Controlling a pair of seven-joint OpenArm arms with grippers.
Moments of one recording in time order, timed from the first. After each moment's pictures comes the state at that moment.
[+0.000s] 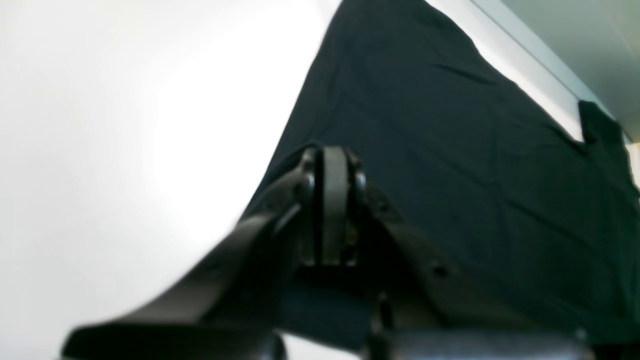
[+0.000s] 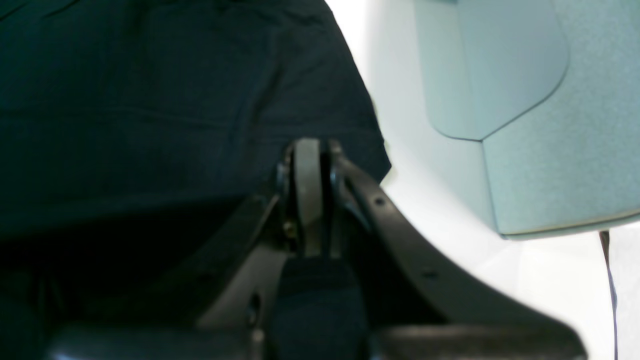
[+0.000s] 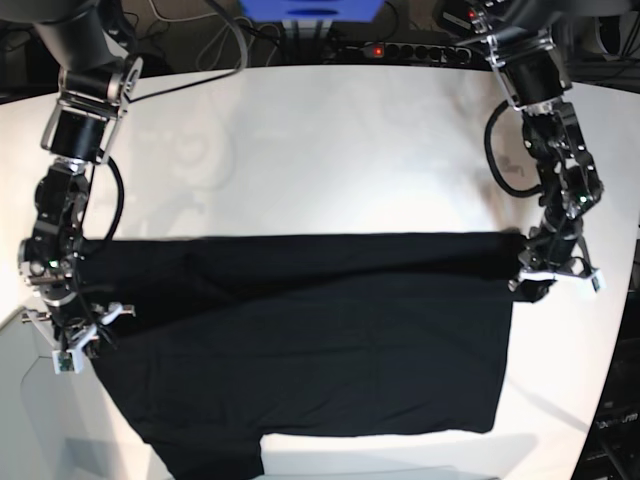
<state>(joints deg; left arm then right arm) -5.6 -15.8 -24.9 81.6 -38.1 -4.7 35.3 18.3 14.5 17.7 77.0 -0.2 23.2 -33.2</state>
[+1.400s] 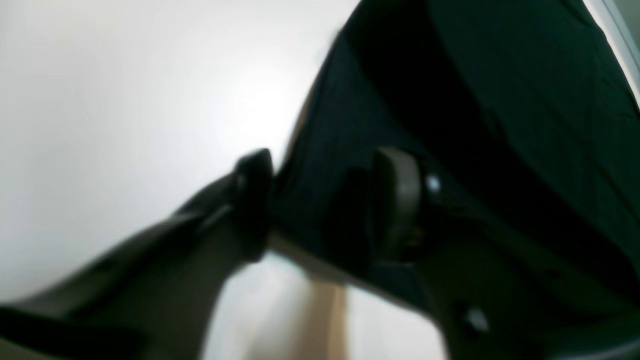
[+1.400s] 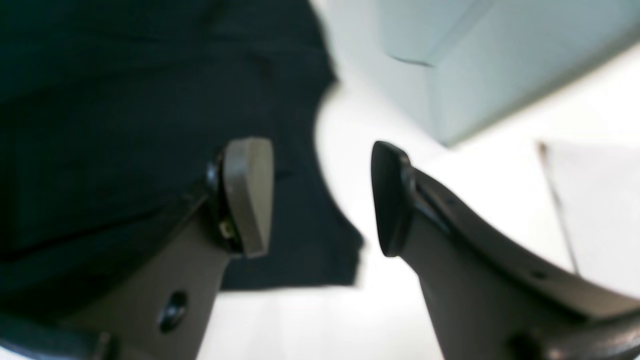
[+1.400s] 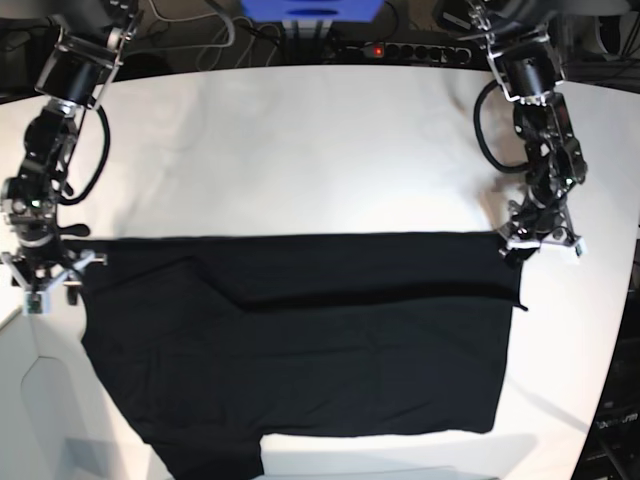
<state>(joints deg) -3.1 -15.3 -25.1 70.0 -38.6 -5.0 33.4 4.9 15.7 27.2 86.7 -0.1 23.2 -32.5</state>
